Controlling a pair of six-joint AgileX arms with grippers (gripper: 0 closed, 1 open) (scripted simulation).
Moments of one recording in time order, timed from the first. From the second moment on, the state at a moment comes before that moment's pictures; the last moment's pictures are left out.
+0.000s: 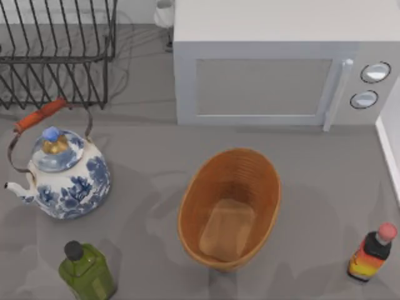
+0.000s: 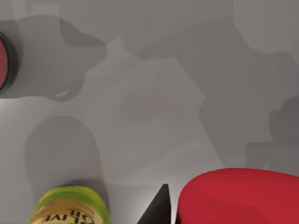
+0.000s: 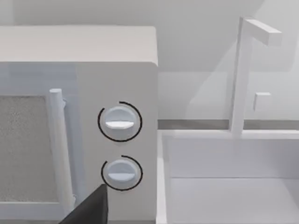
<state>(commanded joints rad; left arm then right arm) 0.39 1.59 1.32 -1.10 0.19 0.57 0.00 0.00 0.00 0.00 0.00 0.00</state>
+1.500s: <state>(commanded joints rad) -0.77 2.24 2.29 -1.75 -0.06 0.60 0.00 0.00 0.00 0.00 0.00 0.00</state>
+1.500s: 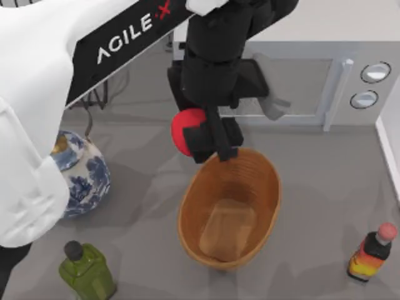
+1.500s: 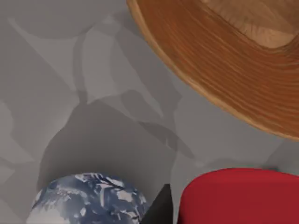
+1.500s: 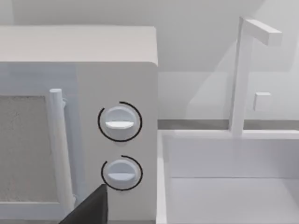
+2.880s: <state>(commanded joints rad) -0.95 2.26 2.06 -1.51 -0.14 0.63 0.00 0.00 0.00 0.00 0.00 0.00</state>
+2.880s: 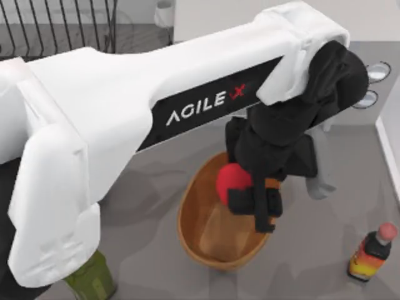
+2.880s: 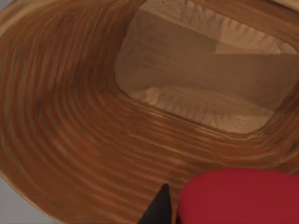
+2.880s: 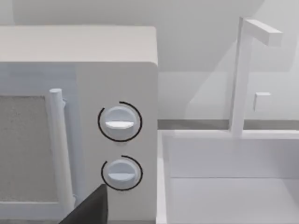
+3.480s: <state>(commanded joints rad) -0.95 2.23 1.95 -1.42 -0.15 0.64 0.00 0.00 0.00 0.00 0.00 0.00</state>
